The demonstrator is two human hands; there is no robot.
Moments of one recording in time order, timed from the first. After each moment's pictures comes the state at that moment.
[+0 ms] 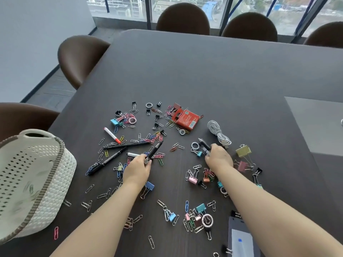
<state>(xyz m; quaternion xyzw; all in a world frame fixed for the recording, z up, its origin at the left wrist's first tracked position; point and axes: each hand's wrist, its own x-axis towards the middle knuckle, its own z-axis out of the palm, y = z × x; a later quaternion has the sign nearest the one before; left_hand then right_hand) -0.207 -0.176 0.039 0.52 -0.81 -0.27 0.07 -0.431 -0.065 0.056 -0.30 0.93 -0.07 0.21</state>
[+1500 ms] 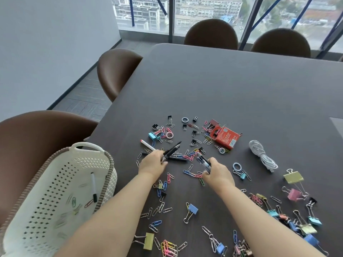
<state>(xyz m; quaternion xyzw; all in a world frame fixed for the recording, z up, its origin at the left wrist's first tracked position) -0.169 -0.289 0.049 0.47 -0.84 -0.26 0.04 -0.330 -0.152 0.060 -0.37 0.89 -0.12 0.24</state>
